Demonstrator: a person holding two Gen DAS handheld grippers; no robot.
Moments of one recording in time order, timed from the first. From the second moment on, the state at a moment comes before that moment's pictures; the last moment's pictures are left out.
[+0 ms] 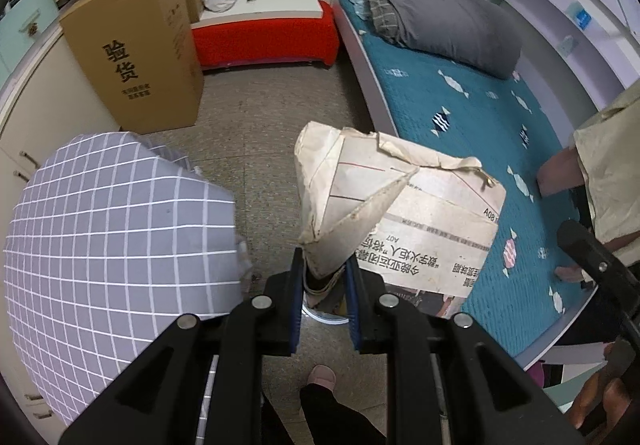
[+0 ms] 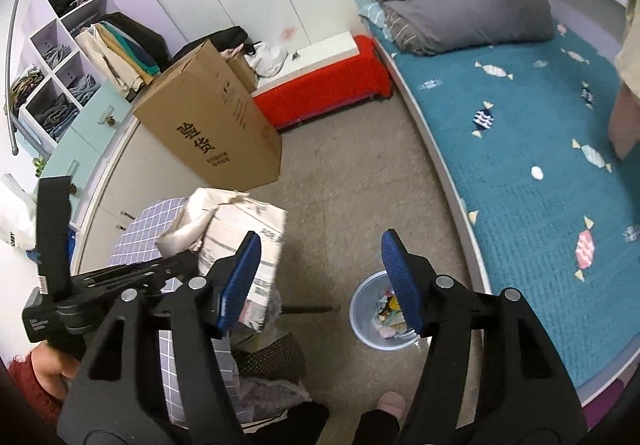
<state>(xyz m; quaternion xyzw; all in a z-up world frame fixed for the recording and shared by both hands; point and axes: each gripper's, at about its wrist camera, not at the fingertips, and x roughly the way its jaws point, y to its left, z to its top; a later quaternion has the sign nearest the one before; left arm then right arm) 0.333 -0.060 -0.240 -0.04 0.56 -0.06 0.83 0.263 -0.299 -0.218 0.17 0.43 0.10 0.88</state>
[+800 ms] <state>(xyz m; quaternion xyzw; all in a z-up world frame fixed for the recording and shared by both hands) 0.333 -0.116 -0.237 -0.03 0.54 -0.10 0.83 0.240 -0.341 -0.209 0.18 0.40 0.08 0.89</state>
